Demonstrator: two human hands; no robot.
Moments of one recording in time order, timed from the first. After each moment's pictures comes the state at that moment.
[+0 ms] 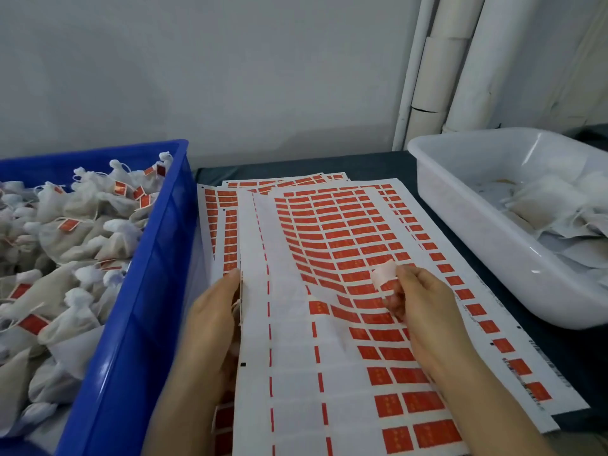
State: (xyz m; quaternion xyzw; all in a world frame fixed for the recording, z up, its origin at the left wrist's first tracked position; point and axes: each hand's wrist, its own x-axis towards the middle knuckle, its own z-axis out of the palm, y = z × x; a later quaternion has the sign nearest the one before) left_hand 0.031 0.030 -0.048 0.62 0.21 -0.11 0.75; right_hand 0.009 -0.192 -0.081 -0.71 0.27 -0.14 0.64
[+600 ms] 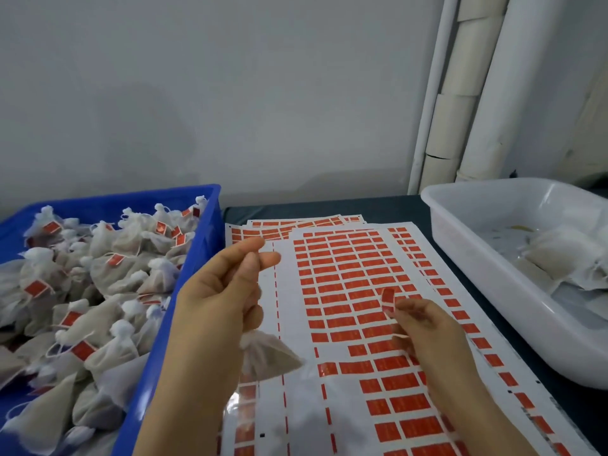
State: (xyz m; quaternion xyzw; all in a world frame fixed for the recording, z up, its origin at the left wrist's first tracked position) left_hand 0.013 0.026 0.037 0.61 0.02 0.05 0.79; right_hand 0.018 -0.192 -0.070 -0.76 0.22 -0.14 0.59
